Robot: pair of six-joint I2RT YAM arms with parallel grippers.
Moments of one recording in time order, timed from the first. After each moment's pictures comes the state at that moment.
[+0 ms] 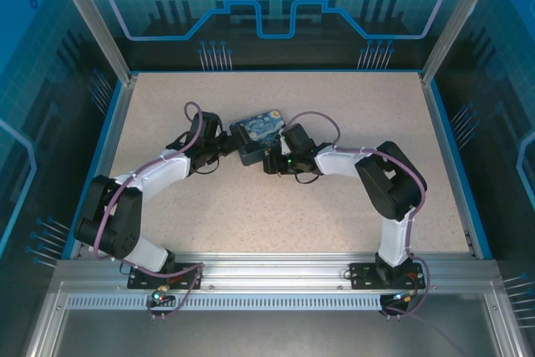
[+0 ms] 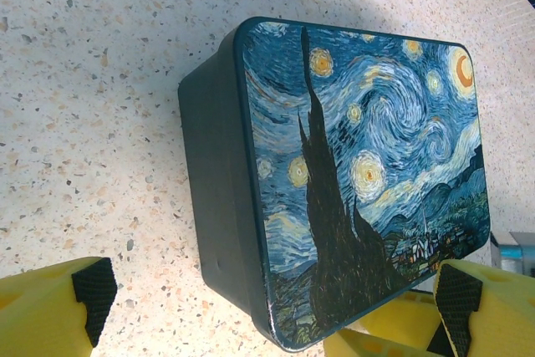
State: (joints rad) left arm -0.31 1.51 0.89 -0.15 0.10 -0.82; right arm 0.61 1.91 1.06 -0.07 -0.26 0.53
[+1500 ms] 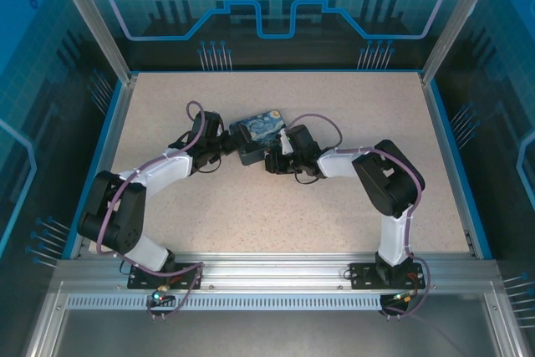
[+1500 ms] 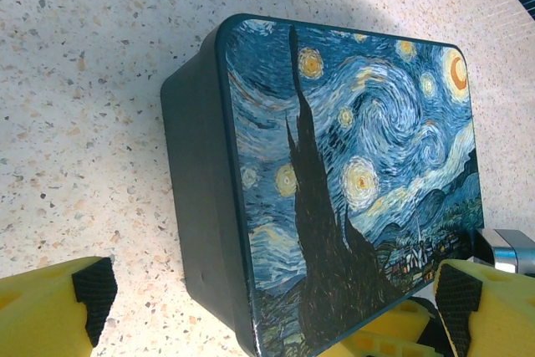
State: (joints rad) left arm -0.31 1.55 0.89 -0.11 0.12 -0.82; right arm 0.60 1.94 1.02 0.10 -0.36 0.53
